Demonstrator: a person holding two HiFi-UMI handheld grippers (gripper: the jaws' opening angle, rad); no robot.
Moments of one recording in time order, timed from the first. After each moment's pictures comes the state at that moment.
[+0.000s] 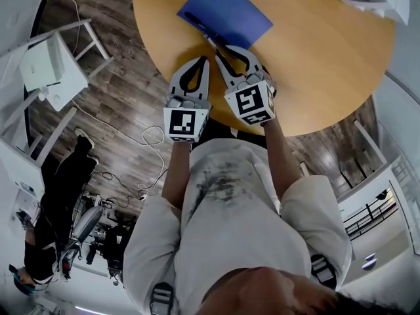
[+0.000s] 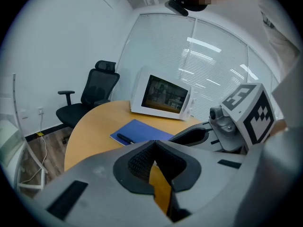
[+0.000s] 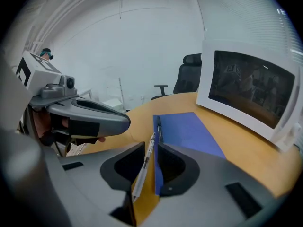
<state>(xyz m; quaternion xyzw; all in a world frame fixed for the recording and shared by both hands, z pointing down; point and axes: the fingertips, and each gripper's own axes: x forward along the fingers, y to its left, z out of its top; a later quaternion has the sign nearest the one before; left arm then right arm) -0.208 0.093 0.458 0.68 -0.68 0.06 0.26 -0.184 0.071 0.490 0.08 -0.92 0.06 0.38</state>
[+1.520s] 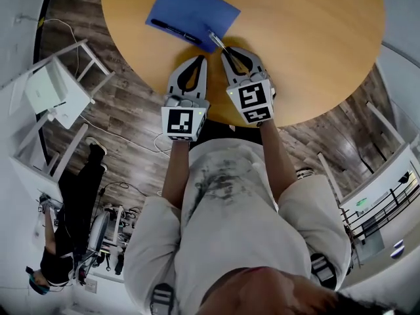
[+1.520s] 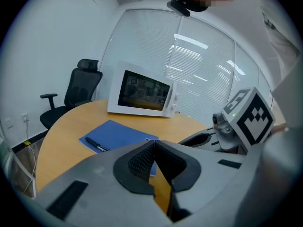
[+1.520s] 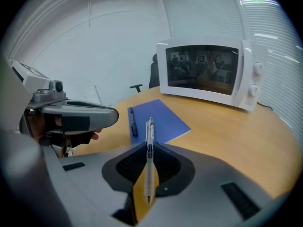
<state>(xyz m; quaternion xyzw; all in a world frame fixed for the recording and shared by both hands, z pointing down) -0.146 0.071 0.449 0.73 -0.63 0.08 0.25 -0.097 0.046 0.492 0.22 -0.89 0.15 0.37</state>
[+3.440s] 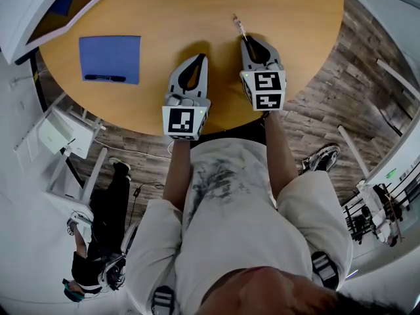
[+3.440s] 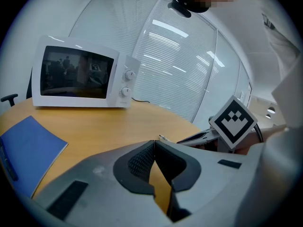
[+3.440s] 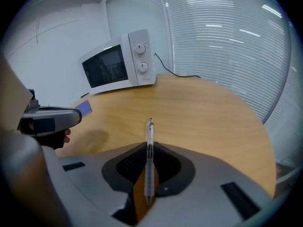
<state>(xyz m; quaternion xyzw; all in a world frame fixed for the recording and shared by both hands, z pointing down) 0.080 -0.027 0.463 0.81 -0.51 0.13 0.25 0.189 -0.068 0.521 0.44 -0.79 0.26 0.34</state>
